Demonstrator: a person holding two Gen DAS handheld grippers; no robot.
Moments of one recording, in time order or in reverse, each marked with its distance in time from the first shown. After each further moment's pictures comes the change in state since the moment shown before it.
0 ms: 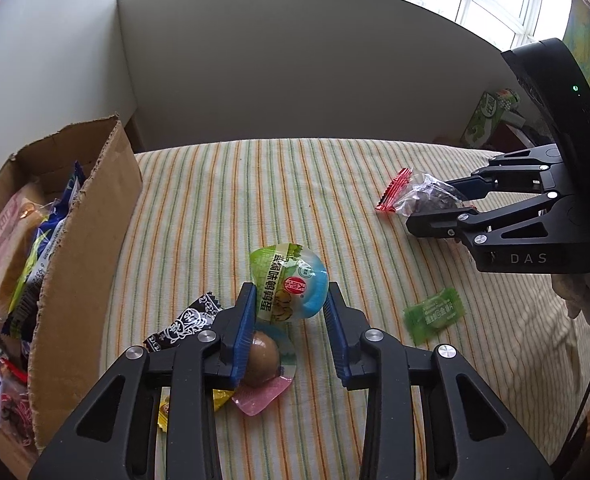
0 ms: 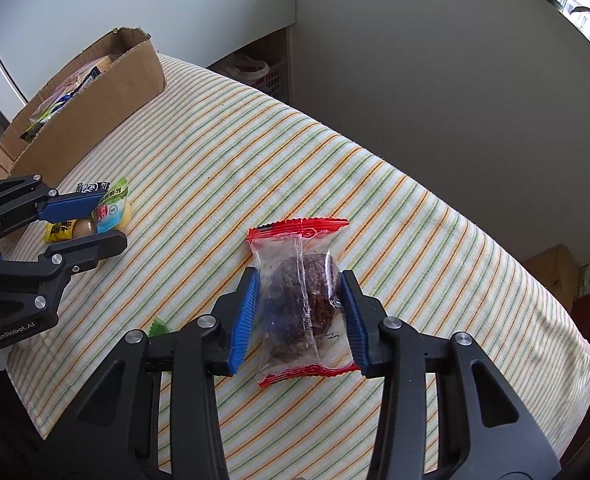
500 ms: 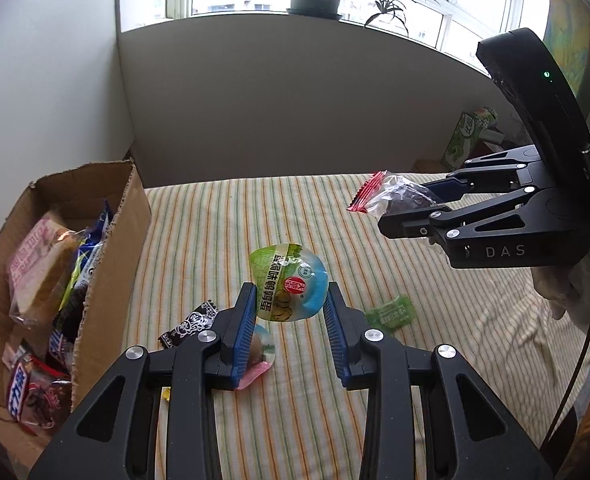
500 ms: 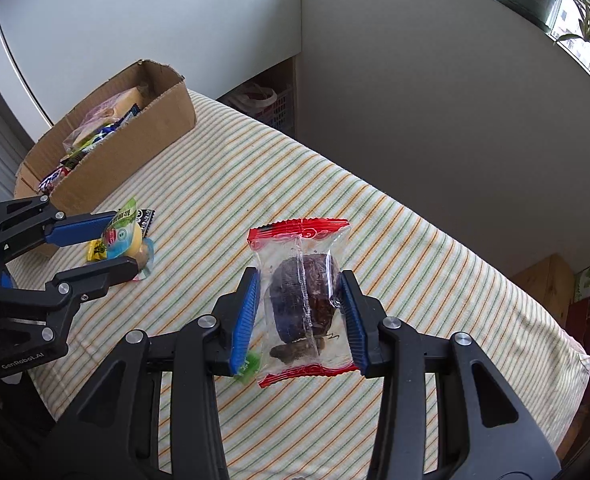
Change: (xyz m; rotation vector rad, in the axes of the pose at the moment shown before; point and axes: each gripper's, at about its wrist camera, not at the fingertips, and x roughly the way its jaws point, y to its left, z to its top) left arm -0.047 -0.006 -0.001 0.018 -0.103 -0.037; right arm -0.054 0.020 0.000 -0.010 -0.084 0.004
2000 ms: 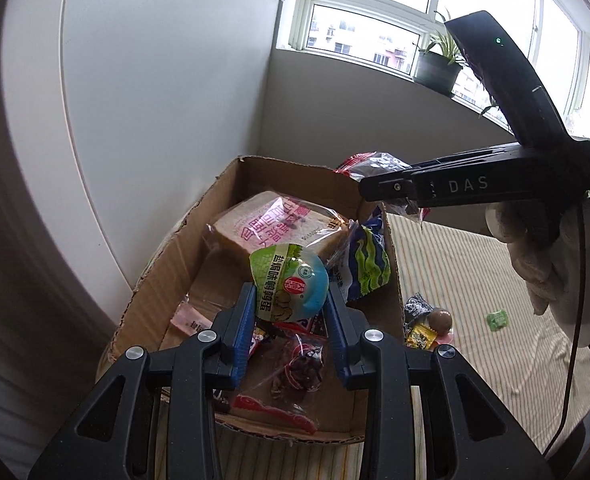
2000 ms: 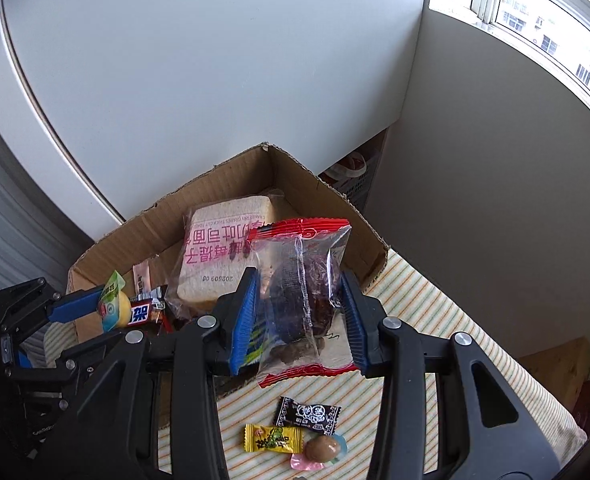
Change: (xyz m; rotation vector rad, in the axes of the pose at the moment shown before) left arm -0.086 0.164 -0.052 -0.247 -0.151 0.162; right arm 0.044 0.166 0.149 -0.105 -0.074 0.103
